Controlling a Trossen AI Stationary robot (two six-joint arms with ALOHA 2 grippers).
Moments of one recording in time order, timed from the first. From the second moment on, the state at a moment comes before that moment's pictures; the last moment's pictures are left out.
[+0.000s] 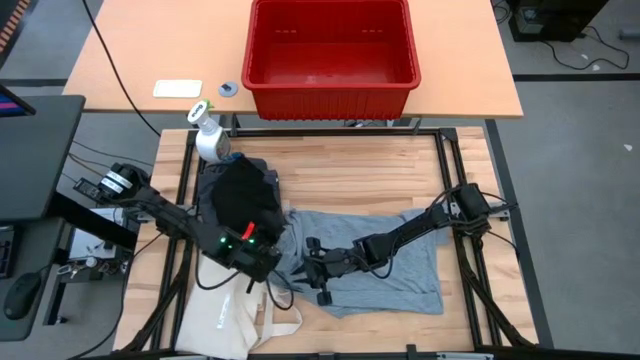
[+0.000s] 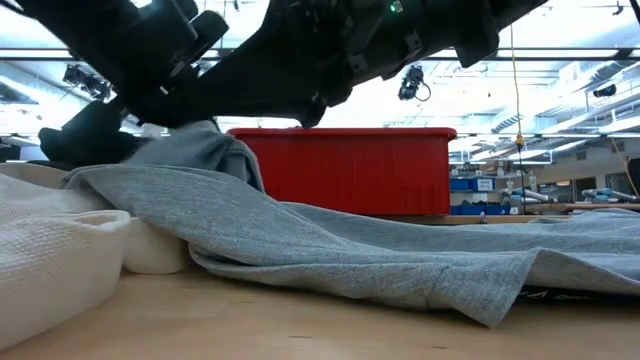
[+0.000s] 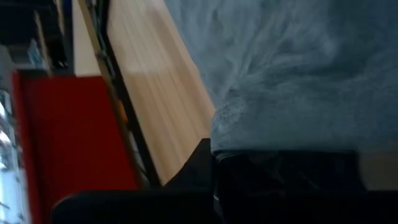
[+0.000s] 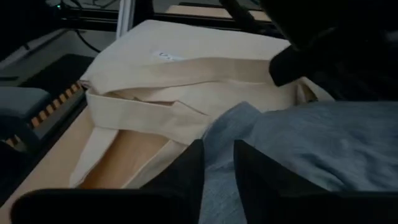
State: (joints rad) left arm -0.49 1.47 0.82 -0.43 -0.87 0.50; right arm 0.33 2.03 1.21 0.40 0.12 0.08
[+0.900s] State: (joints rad) left arm -0.42 1.46 0.82 -0.31 -0.91 0.59; right arm 0.38 2.08 1.21 0.43 0.31 0.00
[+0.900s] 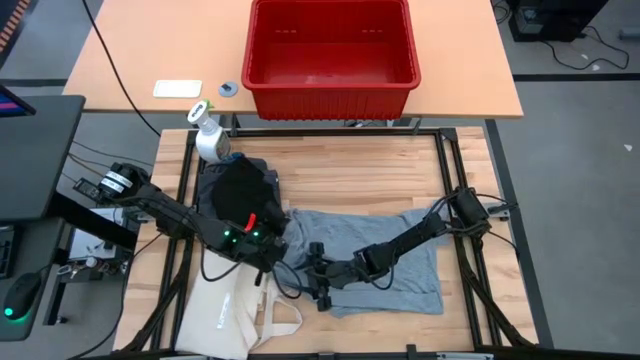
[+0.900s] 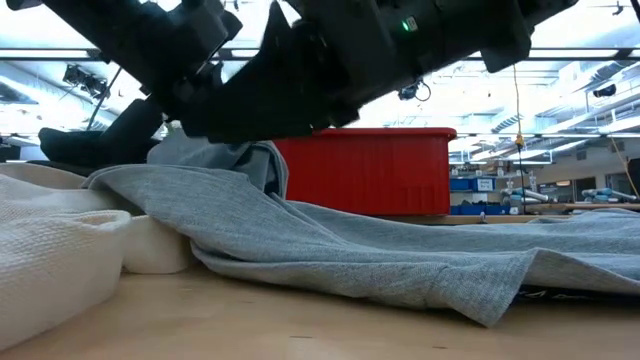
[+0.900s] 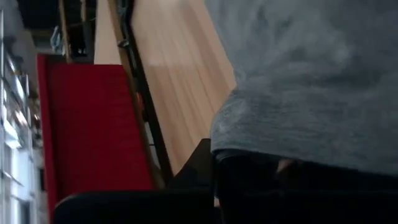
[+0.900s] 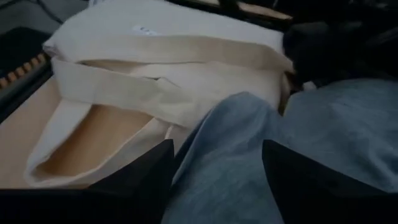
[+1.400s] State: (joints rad) left arm -0.40 1.46 0.82 -0.21 -0.85 0.47; right arm 0.47 2.09 1.56 -0.11 0.35 0.06
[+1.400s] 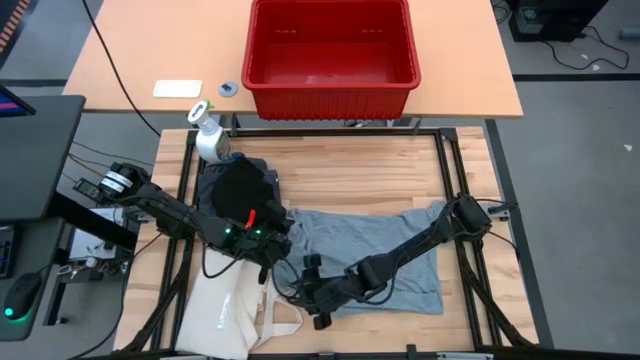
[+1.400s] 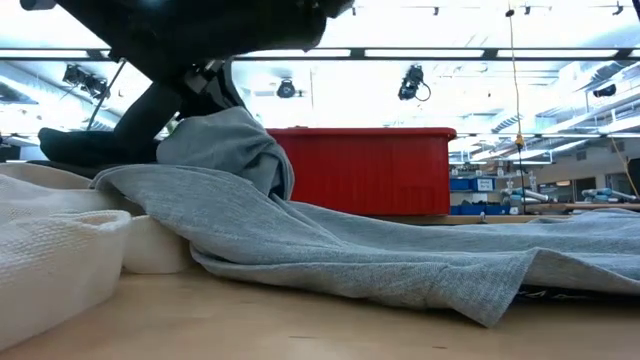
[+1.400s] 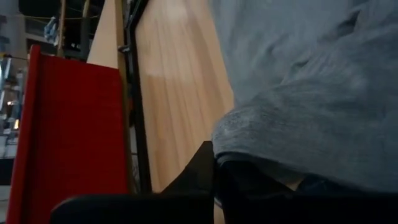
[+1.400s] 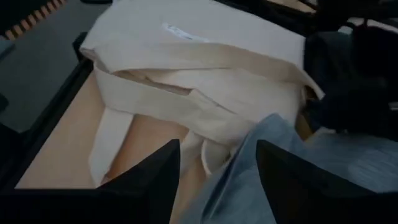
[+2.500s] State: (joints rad) left arm -0.41 1.46 0.82 -0.31 -0.82 0.40; right arm 0.47 2.13 1.58 -0.72 0.56 0.62
